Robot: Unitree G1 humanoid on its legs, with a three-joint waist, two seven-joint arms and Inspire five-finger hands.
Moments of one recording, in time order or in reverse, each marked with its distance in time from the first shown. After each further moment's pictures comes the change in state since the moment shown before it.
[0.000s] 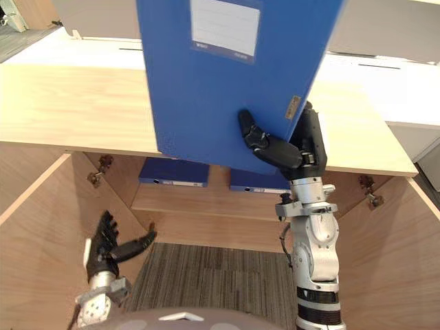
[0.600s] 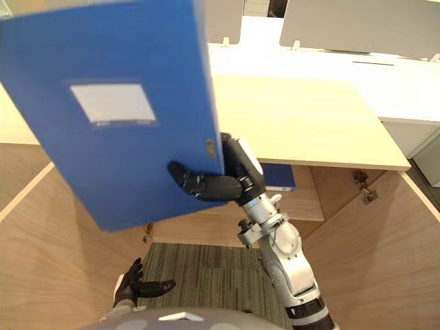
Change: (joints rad) left arm -0.155 0.087 -0.044 0.524 0.164 0.029 0.020; right arm 0.064 -0.110 0.380 0.079 -0.014 -0.001 0.060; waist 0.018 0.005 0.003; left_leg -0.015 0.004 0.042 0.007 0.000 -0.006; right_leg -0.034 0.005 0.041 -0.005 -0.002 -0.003
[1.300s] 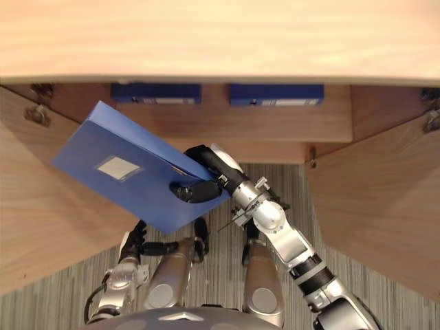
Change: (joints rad) left arm -0.279 0.073 -0.042 0.052 -0.008 -0.031 0.035; right arm -0.330 -0.187 0.126 0.306 -0.403 -0.003 -0.130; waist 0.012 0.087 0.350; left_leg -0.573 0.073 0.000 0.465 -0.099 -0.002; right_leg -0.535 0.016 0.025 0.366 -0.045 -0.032
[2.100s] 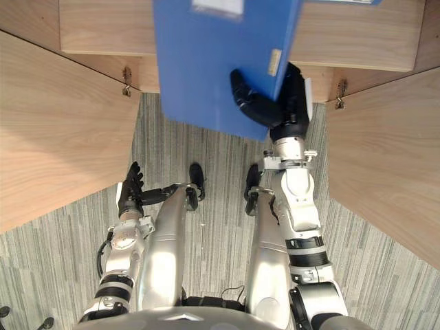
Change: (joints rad) left arm -0.127 -0.073 0.044 -0.275 -0.084 -0.001 0.073; right arm -0.102 0.227 -0.442 -0.066 0.421 -0.014 -0.258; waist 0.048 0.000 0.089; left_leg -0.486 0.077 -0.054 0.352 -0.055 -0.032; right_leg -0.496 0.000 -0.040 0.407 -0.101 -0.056
